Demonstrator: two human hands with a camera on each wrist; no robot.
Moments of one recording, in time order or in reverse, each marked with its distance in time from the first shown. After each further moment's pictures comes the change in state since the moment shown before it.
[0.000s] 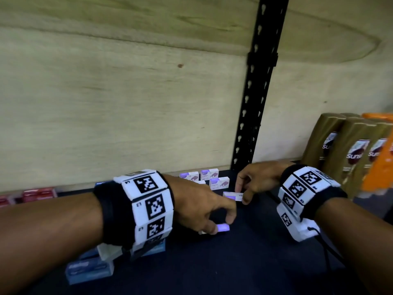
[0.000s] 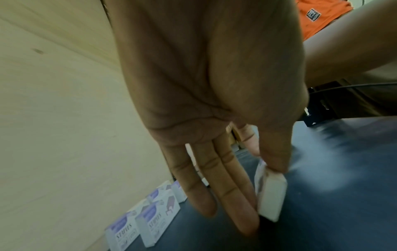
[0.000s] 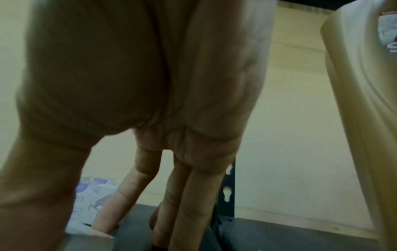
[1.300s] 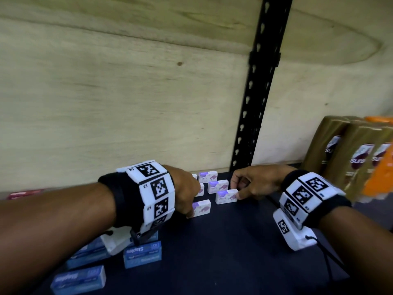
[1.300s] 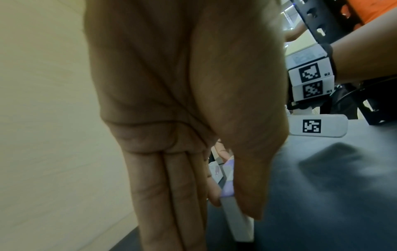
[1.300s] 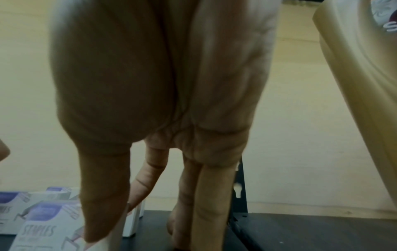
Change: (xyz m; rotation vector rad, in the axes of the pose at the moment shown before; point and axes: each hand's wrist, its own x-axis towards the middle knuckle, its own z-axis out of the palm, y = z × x) left_hand 0.018 -0.032 -0.009 0.242 -0.038 -0.430; right_hand 0.021 0.015 0.012 0.305 0.013 -0.061
